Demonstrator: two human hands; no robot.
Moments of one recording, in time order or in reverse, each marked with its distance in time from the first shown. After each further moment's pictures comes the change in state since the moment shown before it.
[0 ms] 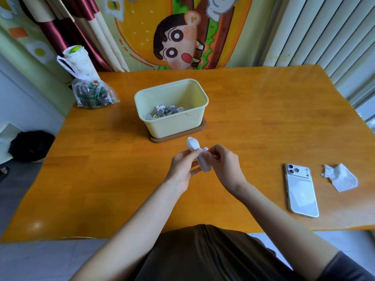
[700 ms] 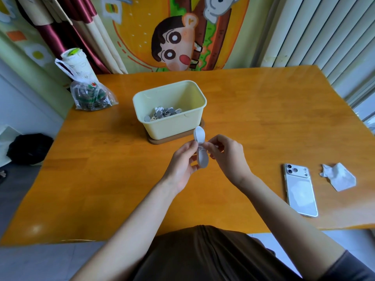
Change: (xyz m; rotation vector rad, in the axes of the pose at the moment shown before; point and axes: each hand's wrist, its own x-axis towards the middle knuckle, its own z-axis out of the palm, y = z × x) left_hand -0.008 0.012 0.001 0.032 -0.198 0.118; right_hand 0.012 -0.016 -0.018 -0.024 0.057 -0.103
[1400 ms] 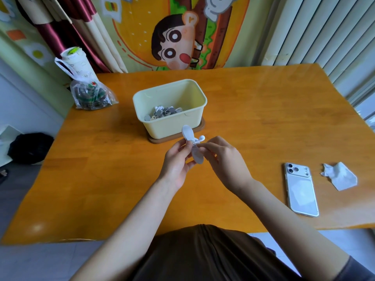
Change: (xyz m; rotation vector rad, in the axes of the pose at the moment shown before) left_hand 0.004 0.000 -0.009 -0.112 0.116 0.037; right_hand -0.014 -0.004 0.001 -0.216 -0.078 -0.233
